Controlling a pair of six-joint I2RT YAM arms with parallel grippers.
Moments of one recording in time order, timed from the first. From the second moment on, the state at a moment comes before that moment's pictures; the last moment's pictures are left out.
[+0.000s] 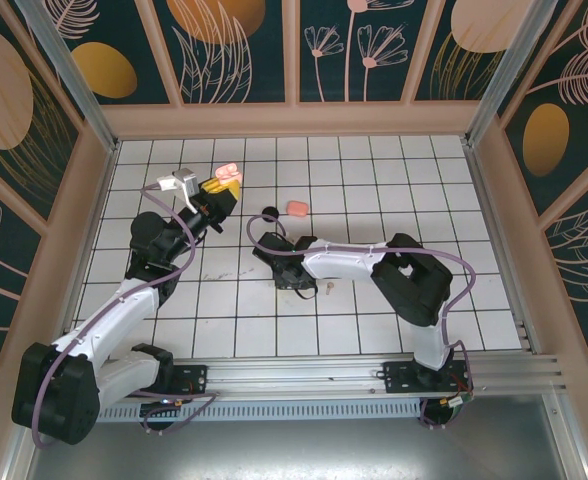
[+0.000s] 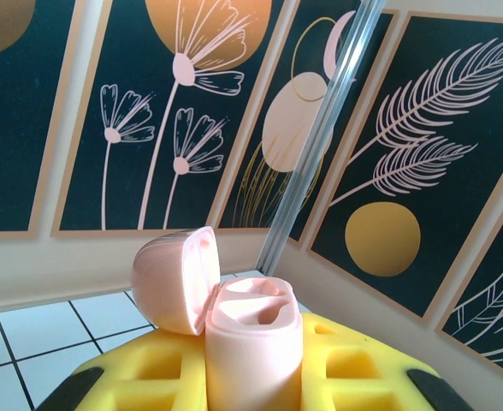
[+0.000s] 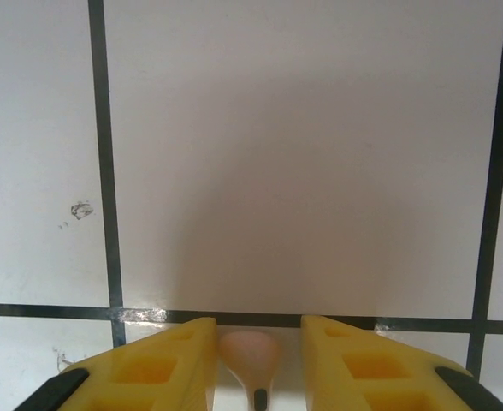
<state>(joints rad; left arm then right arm) -0.33 1.08 0.57 0.74 0.44 -0.48 1.02 1.94 1.25 -0.63 0.21 0.94</state>
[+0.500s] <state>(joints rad) -0.33 1.08 0.57 0.74 0.45 -0.48 1.02 1.94 1.26 -0.63 0.20 0.93</state>
